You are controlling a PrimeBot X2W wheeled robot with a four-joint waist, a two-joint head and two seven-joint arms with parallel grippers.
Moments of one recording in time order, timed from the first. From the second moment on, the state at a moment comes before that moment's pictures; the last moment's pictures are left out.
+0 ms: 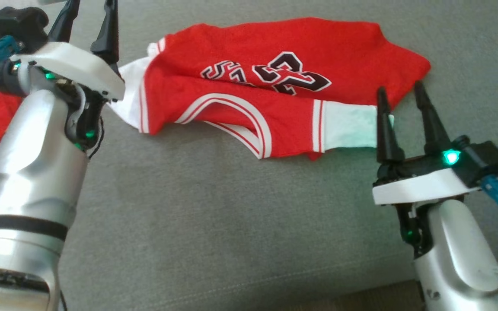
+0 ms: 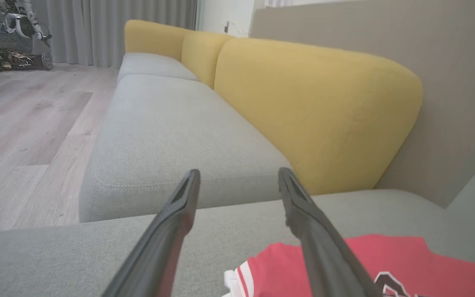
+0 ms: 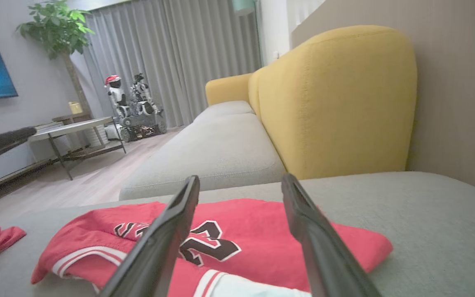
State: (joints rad) left arm -0.90 0.23 -0.43 0.78 -0.57 -0.07 -0.25; right arm -0.30 -0.05 0.13 0.21 0.22 0.13 -0.25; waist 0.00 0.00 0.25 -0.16
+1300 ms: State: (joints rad) left arm -0.17 0.04 -0.12 0.20 -0.39 -0.11 -0.26; right arm -0.25 -0.05 0.01 0.54 0.05 0.13 -0.13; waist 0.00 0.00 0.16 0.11
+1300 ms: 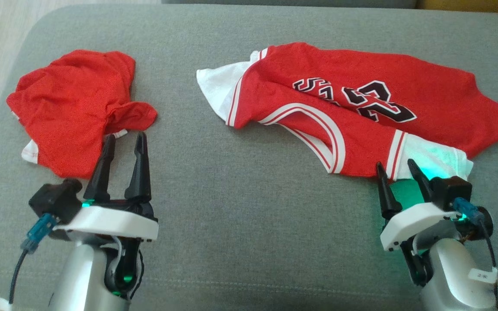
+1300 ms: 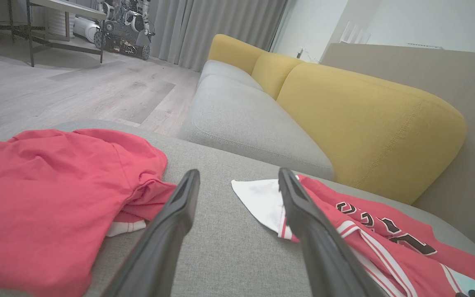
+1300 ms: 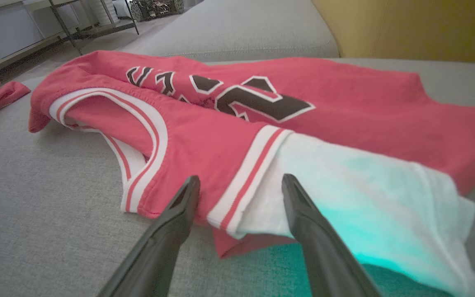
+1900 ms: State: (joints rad) left arm -0.19 0.04 -0.14 0.22 -0.42 -0.09 -0.26; right arm -0.33 -0.05 0.31 0.51 0.35 0.13 -0.10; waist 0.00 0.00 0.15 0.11
